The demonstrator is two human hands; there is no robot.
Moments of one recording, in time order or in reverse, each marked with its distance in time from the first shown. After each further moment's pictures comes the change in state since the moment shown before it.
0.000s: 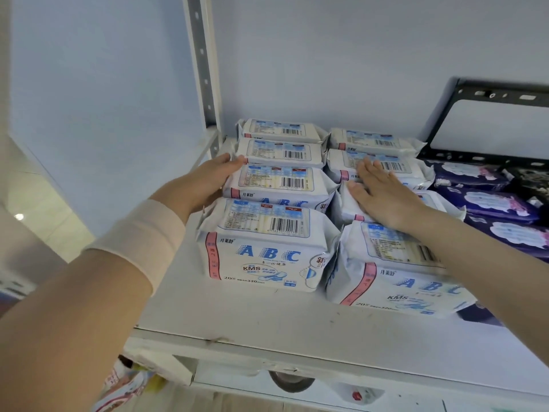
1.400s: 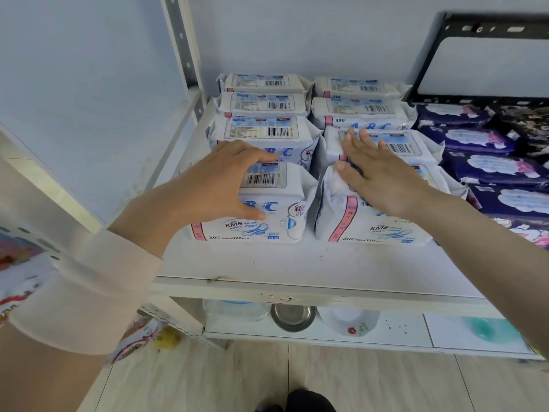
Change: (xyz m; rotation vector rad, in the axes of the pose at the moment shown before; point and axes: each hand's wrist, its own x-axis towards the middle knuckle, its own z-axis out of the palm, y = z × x) left_hand -0.083 -0.023 0.027 1.097 -0.157 0.543; right_hand -0.078 -0.017 0.010 -0.007 0.022 -0.107
